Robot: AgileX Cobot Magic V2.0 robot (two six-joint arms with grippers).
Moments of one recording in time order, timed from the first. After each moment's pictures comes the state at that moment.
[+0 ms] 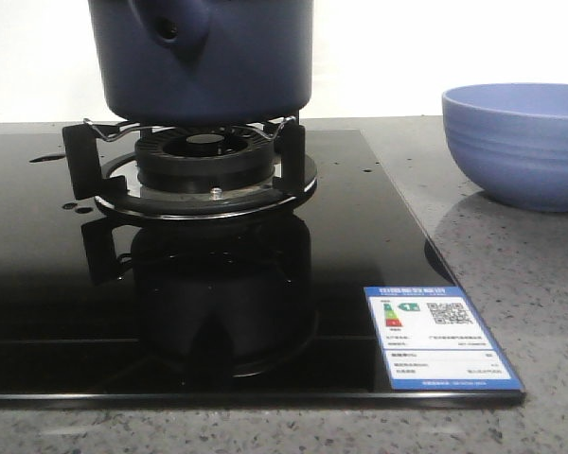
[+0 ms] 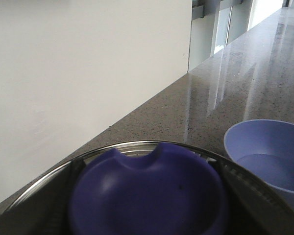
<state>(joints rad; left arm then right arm) -0.28 1.60 -1.18 -1.79 0.77 1.99 -0.06 0.42 -0.59 0.33 0.69 -0.06</state>
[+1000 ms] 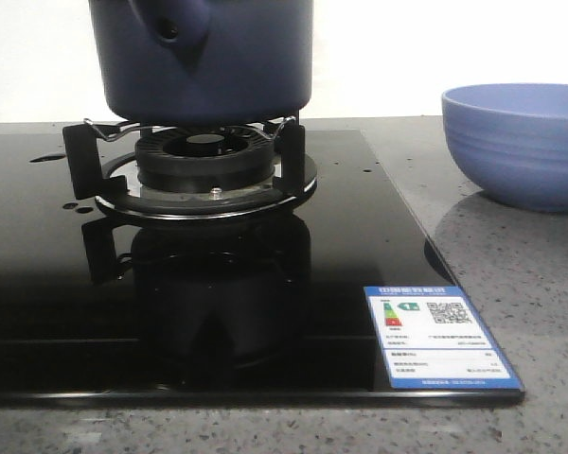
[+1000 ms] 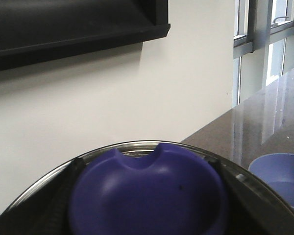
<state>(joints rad) -0.04 1.15 -1.02 -1.64 0.77 1.76 -0.06 0.57 -0.63 0.45 0.62 -0.06</state>
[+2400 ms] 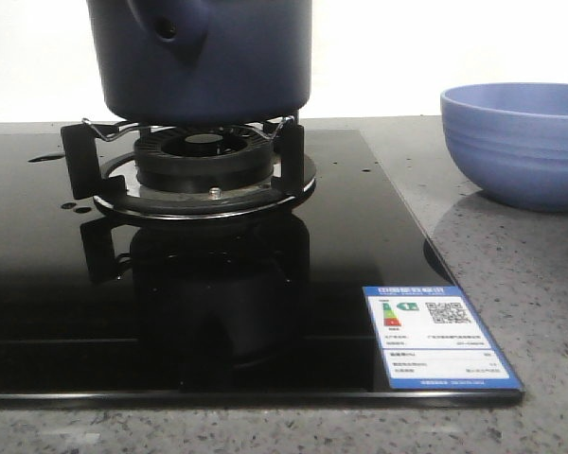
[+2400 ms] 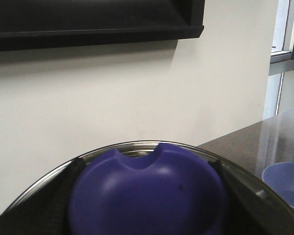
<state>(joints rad) -0.06 0.91 -0.80 -1.74 0.59 1.76 -0.20 1.48 -1.12 0.39 0.89 0.04</state>
